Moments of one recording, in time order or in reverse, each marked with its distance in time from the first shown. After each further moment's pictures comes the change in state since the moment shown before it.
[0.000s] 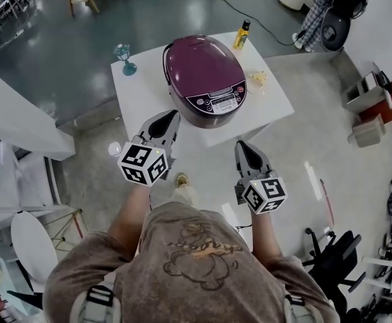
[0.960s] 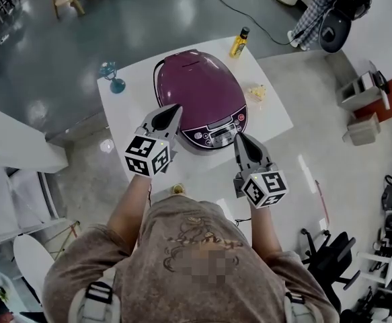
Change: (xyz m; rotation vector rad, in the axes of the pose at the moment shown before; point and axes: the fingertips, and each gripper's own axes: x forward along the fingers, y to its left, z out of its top) left arm 0.123 0.070 0.009 0.005 0.060 -0.066; right arm 0.114 -0.053 0.045 -0.007 -0.008 -0.033
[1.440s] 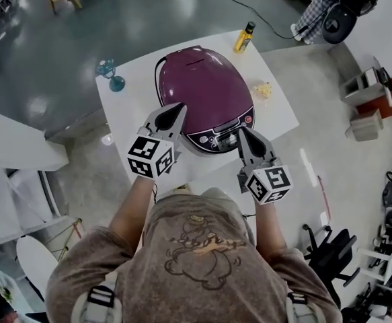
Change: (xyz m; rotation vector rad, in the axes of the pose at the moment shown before) left arm 0.015 0.013 -0.010 -0.025 0.023 -0.005; right arm 0.031 -0.007 -0.004 -0.042 0.038 0.009
